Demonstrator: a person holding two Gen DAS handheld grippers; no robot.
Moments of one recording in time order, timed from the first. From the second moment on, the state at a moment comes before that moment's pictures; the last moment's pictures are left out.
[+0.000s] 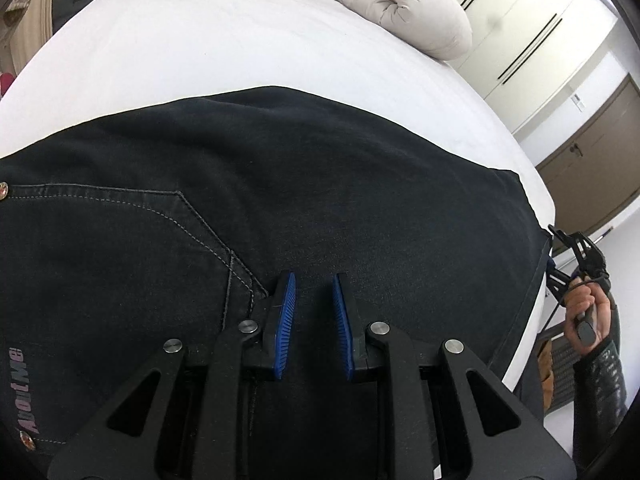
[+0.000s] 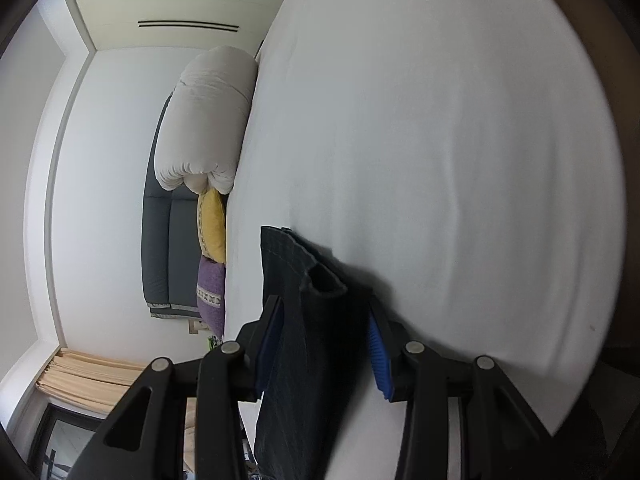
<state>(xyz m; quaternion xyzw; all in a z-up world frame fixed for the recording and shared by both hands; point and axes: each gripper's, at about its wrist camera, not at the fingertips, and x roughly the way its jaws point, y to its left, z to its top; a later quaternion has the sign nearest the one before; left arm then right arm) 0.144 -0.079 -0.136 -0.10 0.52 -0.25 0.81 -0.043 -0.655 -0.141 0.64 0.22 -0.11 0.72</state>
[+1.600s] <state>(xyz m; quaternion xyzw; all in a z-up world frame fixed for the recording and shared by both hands) 0.151 -0.033 -0.131 -0.20 0.53 -0.26 0.78 0.025 -0.348 -0.087 0.06 0.44 -0.02 0.90</state>
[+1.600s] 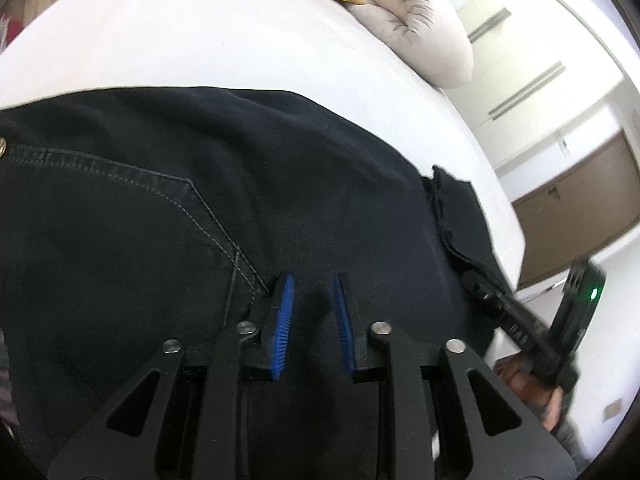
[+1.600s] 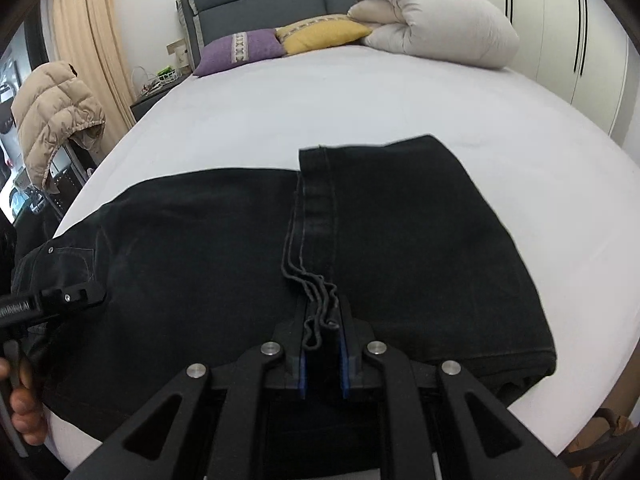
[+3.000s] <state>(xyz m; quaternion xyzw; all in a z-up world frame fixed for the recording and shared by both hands) 0.155 0.033 -0.152 -0.28 0.59 -0.27 0.71 0.021 -0.120 -0.084 -0.13 0.43 0.15 0.88</state>
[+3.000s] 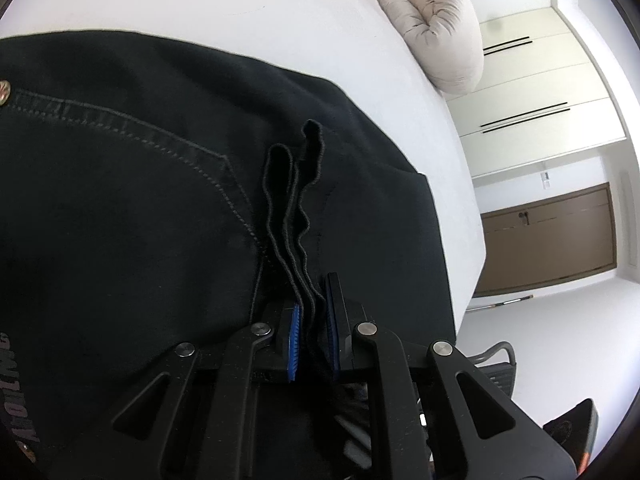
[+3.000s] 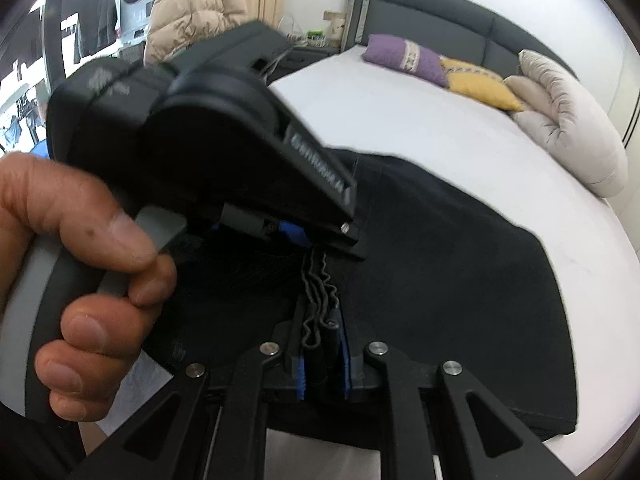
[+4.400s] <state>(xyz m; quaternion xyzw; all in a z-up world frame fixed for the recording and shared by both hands) 0.113 0.001 -0.136 -0.06 0.53 -0.28 0.80 0.199 -0.411 -0.165 0.50 0.49 0.12 0.71</state>
